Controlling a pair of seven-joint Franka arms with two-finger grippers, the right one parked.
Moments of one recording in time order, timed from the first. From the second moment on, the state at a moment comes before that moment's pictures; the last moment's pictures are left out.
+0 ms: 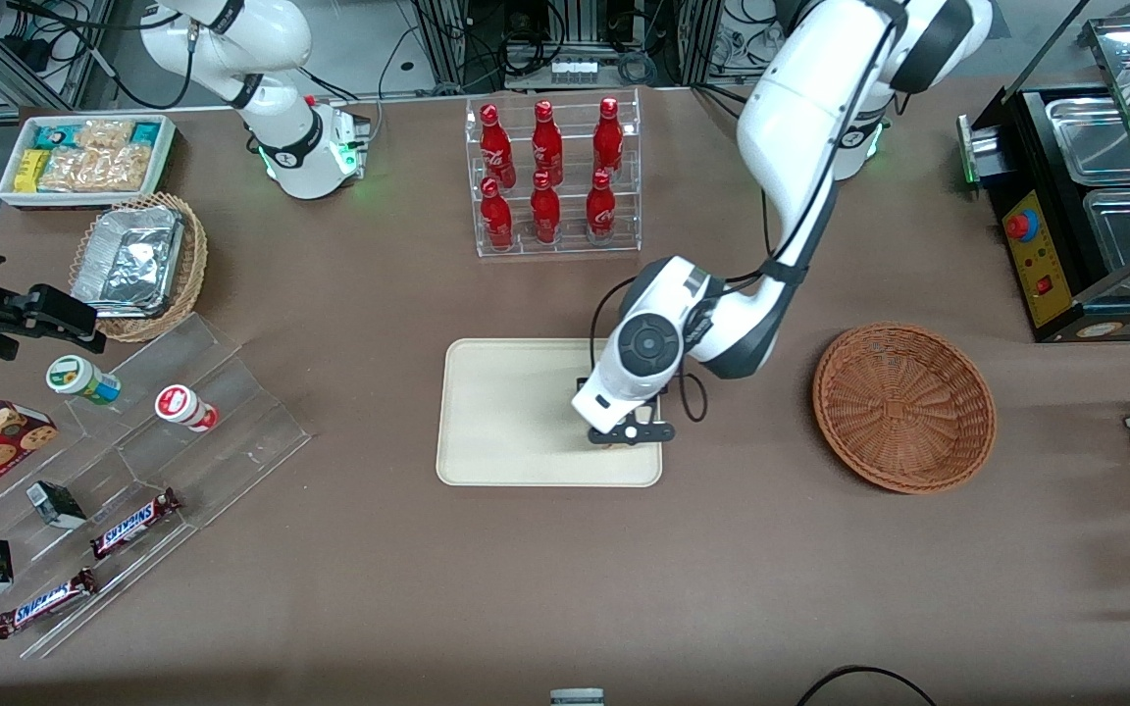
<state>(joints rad) -0.62 0.77 -0.08 -1.46 -0.12 2.14 -0.62</state>
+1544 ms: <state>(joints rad) -0.46 0.56 -0.03 -1.36 -0.09 1.88 -0.69</state>
